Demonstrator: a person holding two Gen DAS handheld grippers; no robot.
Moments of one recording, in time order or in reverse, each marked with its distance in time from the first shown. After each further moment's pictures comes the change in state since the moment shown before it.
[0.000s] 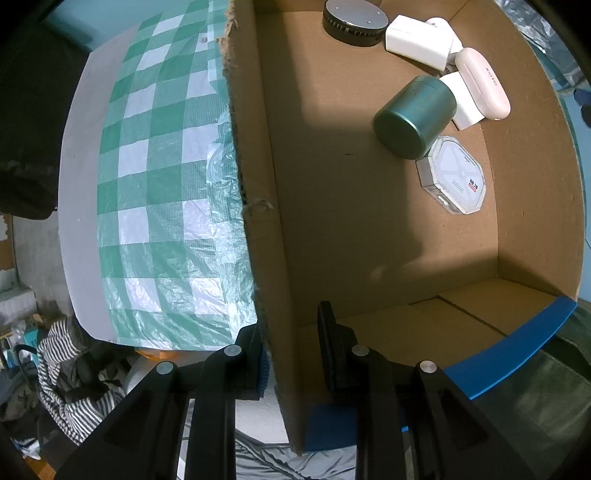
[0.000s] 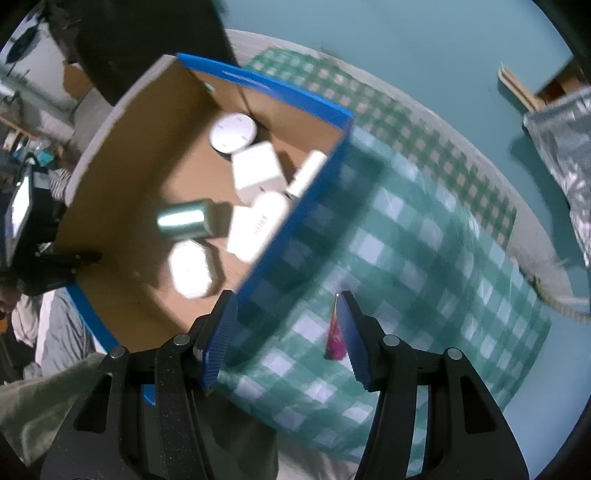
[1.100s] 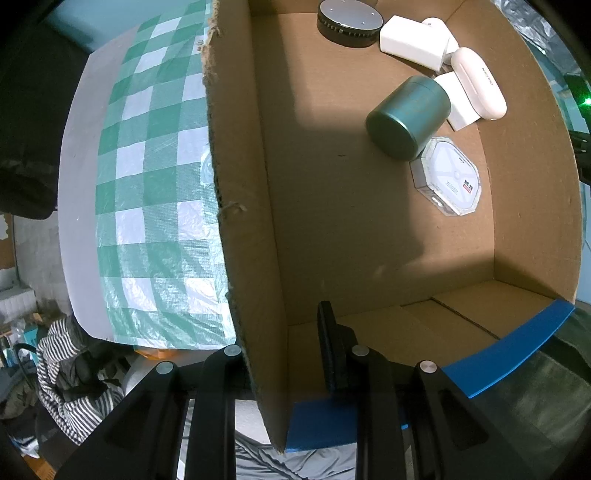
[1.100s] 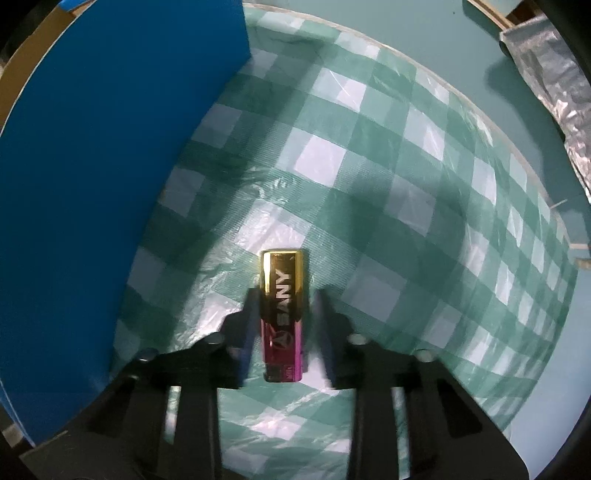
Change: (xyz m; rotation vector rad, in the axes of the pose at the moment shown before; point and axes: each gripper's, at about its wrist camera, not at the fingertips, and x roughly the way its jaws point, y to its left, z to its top) left arm -0.002 -0.009 0.000 -0.001 -0.005 0.001; right arm 0.114 -0.043 -0.037 0.130 0.072 -0.117
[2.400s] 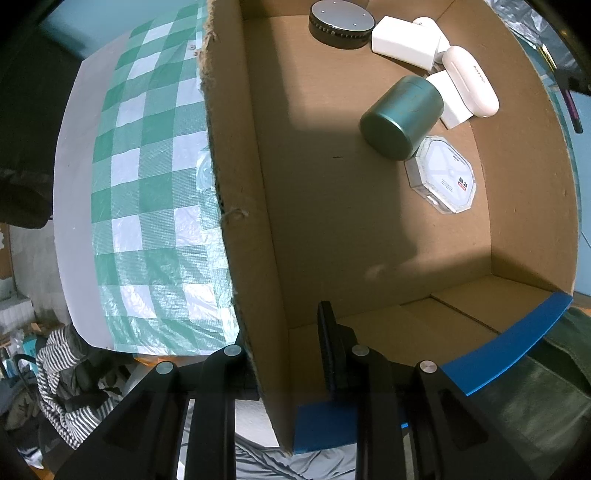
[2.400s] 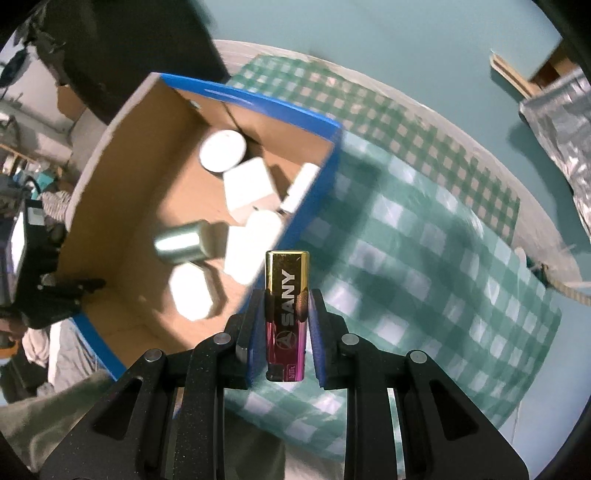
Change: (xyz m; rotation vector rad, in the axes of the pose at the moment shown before) left arm -0.004 0.003 -0.001 0.024 -0.010 -0.020; right arm -0.124 0.035 0.040 -0.084 -0.104 0.153
